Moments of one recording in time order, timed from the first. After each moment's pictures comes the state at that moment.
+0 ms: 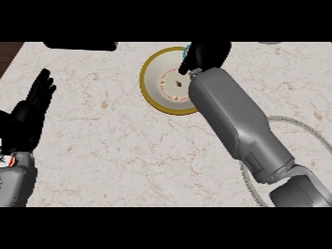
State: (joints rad) left arm -0.22 0.26 0.09 -1.49 -0.02 0.07 0.10; right arm -1.19 -0.01 0.21 -0.52 1.07 -0.49 1.01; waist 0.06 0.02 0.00
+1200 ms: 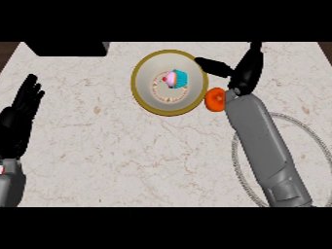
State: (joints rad) left arm -0.17 0.28 0.14 -1.53 0.00 0.06 0.14; right arm -0.83 0.00 -0.10 -0.89 0.48 -0.86 0.36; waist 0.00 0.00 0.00
